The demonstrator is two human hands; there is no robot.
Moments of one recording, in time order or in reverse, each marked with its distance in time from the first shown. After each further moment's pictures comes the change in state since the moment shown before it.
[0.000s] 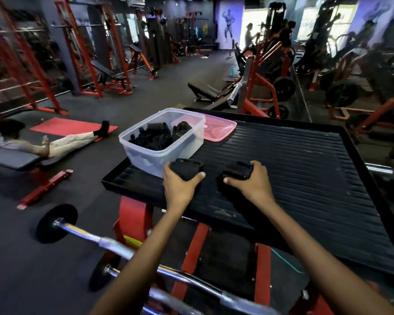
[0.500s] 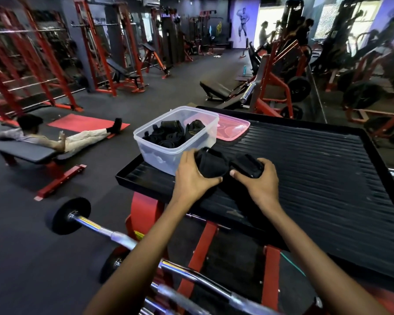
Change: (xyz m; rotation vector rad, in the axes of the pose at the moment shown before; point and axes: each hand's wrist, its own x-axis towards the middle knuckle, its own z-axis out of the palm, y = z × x) left_hand 0.003 0.022 -0.016 0.259 -0.066 0.444; right_hand -0.014 -0.020 0.016 0.214 0.185 -0.071
